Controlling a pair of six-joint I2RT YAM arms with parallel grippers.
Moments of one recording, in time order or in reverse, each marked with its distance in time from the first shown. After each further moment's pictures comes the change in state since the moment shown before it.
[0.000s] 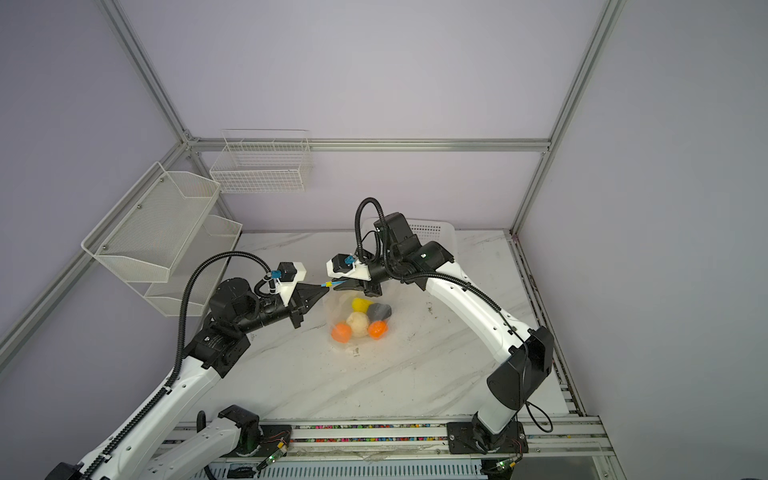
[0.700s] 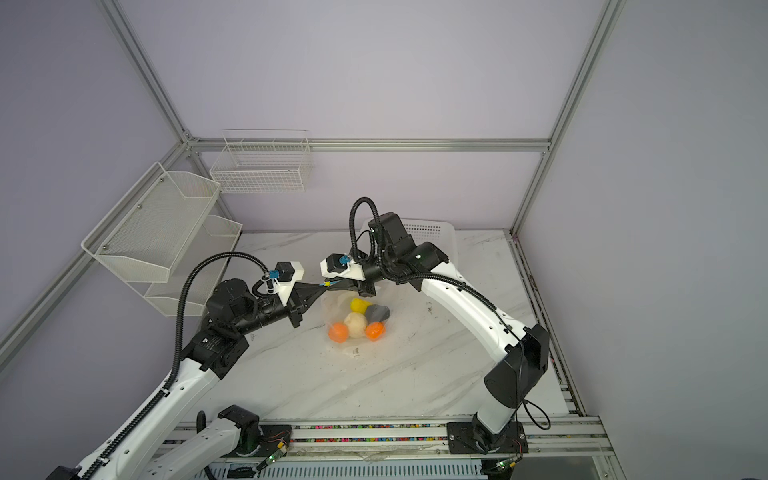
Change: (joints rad) left arm 0.000 -0.014 0.000 0.002 -0.021 0.000; right arm 0.026 0.020 0.015 0.046 -0.011 0.030
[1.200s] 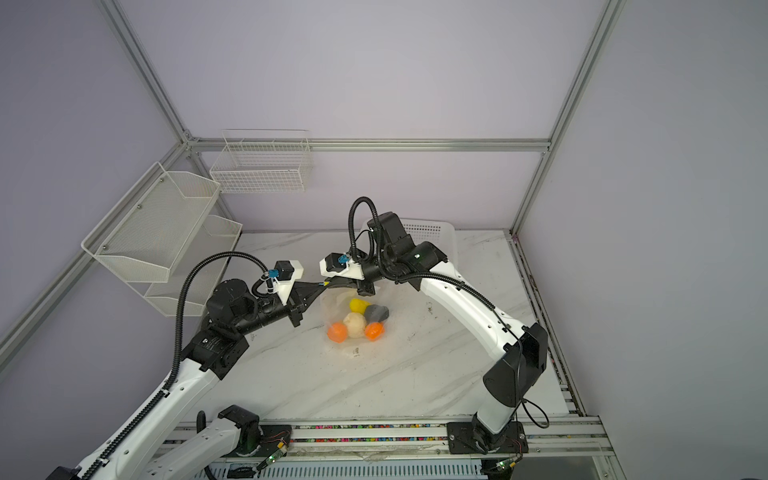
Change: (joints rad) left arm -0.001 -0.003 0.000 0.000 -0.037 -0.023; right arm 0.001 0.009 0.007 0.002 0.019 0.000
